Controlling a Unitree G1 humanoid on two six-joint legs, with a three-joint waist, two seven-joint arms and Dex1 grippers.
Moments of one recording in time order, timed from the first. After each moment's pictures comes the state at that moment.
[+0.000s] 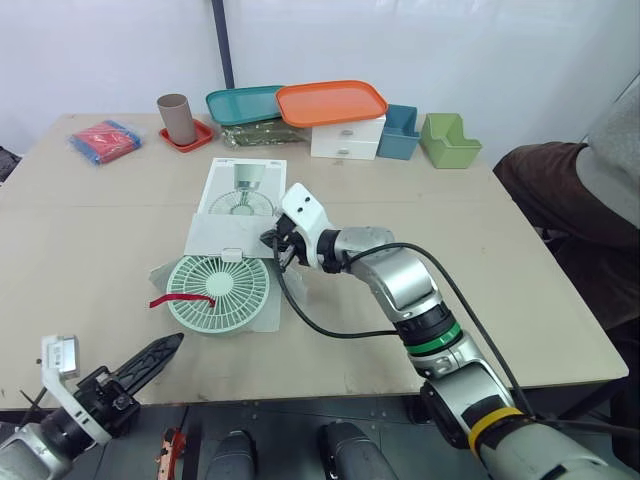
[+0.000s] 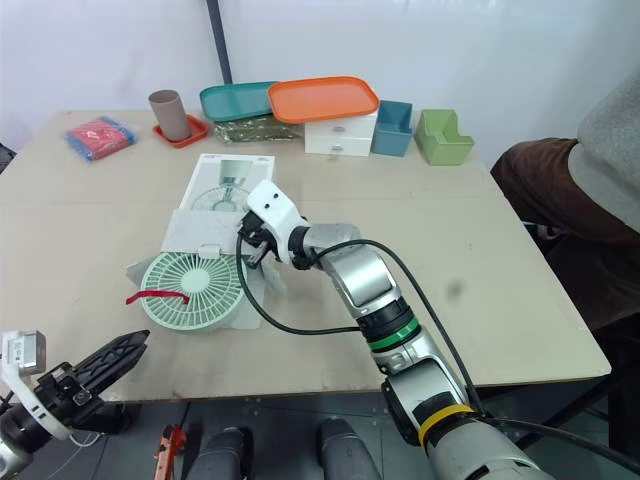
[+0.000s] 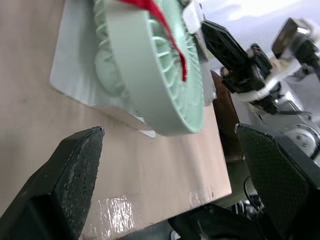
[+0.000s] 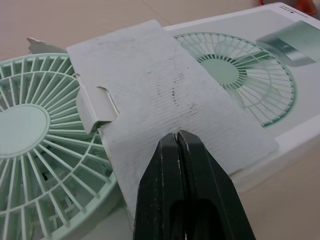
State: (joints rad) left arm 0.55 0.63 0.59 -0.42 -1.74 0.83 -0.35; right arm -0.85 -0.11 0.32 0.10 0.09 0.70 0.65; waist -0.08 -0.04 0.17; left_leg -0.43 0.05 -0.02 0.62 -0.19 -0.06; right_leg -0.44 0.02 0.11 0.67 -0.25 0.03
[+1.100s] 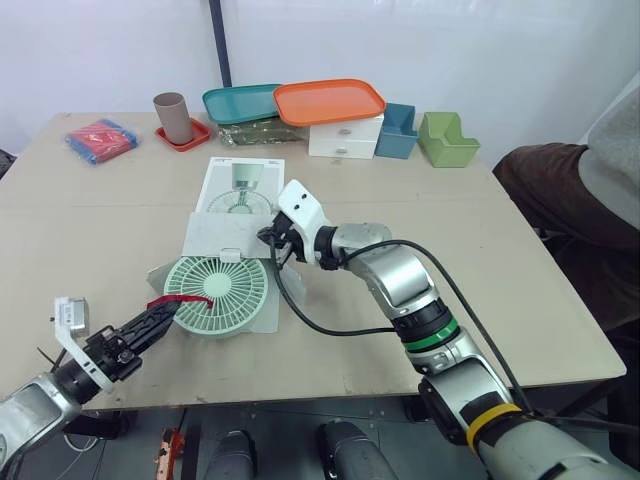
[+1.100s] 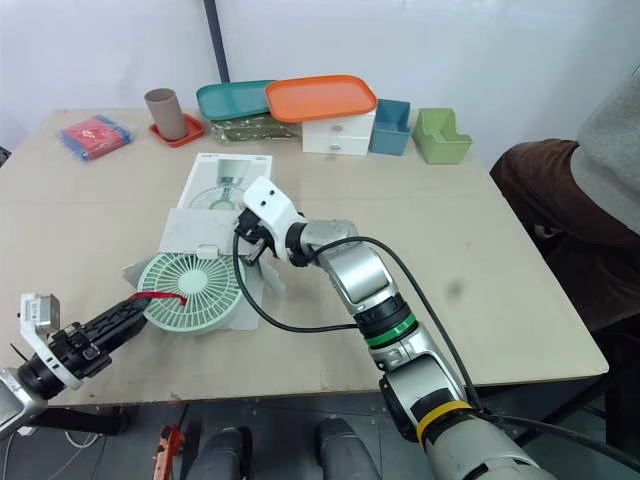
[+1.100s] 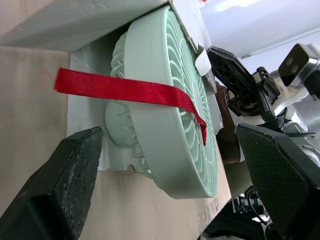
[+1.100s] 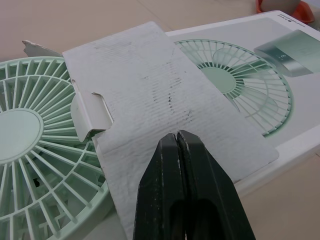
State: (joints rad) left arm 0.22 0.64 0.54 -0.19 -1.63 0.96 -0.37; right arm -0.87 -0.12 0.33 0.13 0.08 0.68 0.65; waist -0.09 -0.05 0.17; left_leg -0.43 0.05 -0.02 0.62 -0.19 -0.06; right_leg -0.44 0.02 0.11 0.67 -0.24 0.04
